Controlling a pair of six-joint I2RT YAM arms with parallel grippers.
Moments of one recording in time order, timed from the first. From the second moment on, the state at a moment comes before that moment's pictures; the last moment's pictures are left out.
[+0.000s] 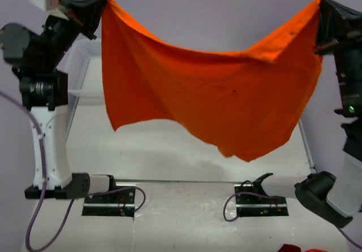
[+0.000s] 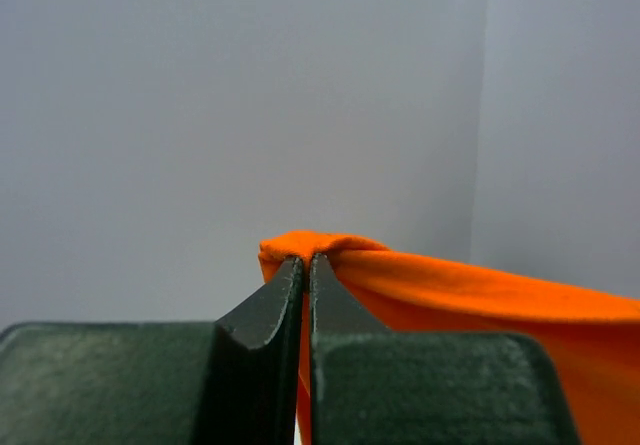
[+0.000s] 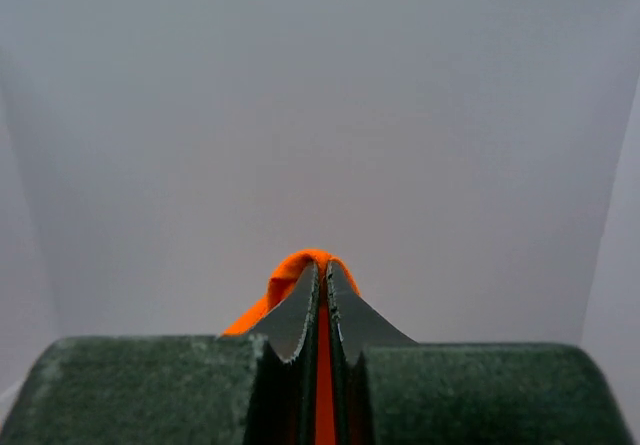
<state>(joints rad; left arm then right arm) 0.00 1.25 1.97 -0.17 0.59 -0.23 0.54 1.22 2.40 -0.63 0.30 -0.14</state>
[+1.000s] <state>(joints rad) 0.24 1.73 1.96 0.06 0.67 -0.27 0.23 1.57 2.25 -0.44 0.03 -0.09</state>
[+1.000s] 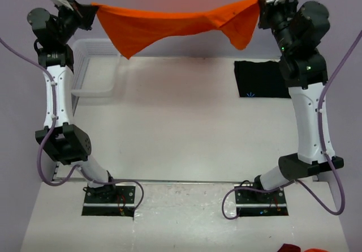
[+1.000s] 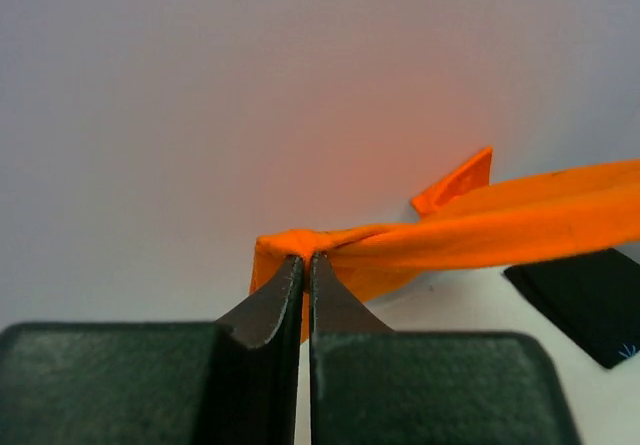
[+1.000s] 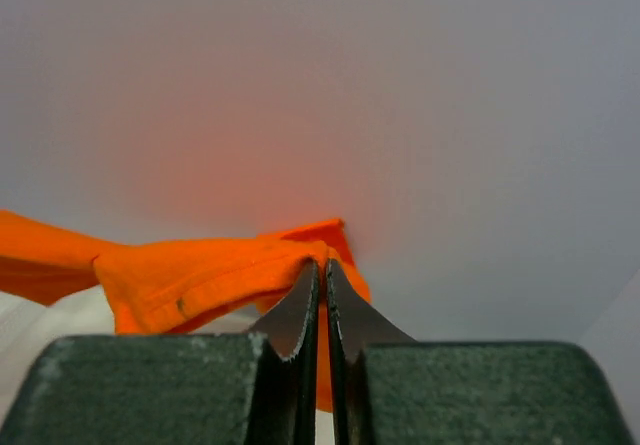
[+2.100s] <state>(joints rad) 0.14 1.25 0.78 -0.32 0.31 -0.41 0.48 0.93 0.89 -0.61 0.25 0.38</state>
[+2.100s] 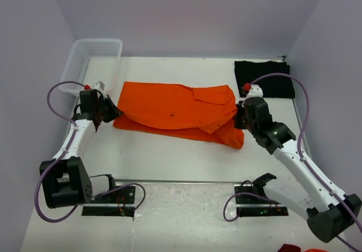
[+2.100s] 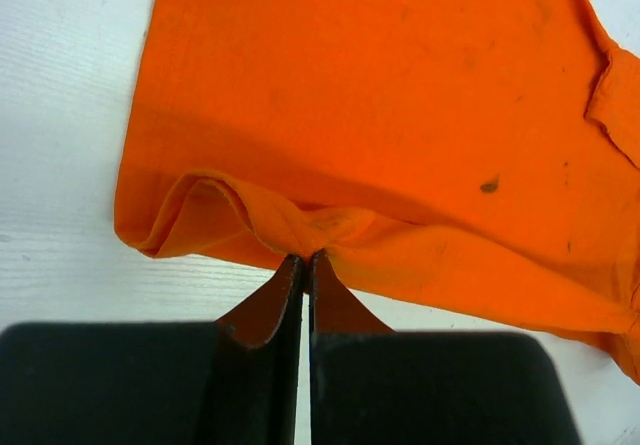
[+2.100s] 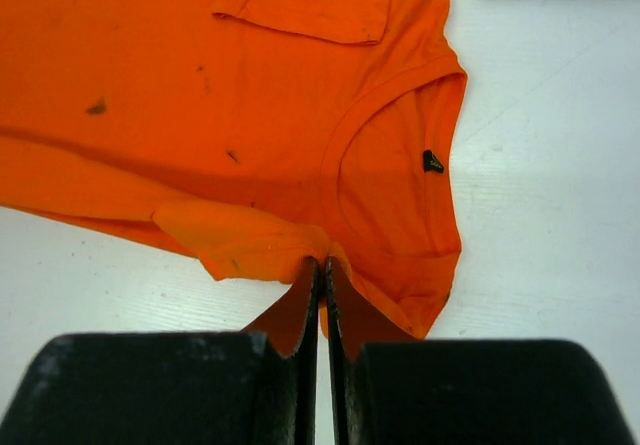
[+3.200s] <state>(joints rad) 0.10 1.10 1.57 -0.10 0.66 -0.34 0.70 1.24 2.26 -0.65 0.40 -0.12</state>
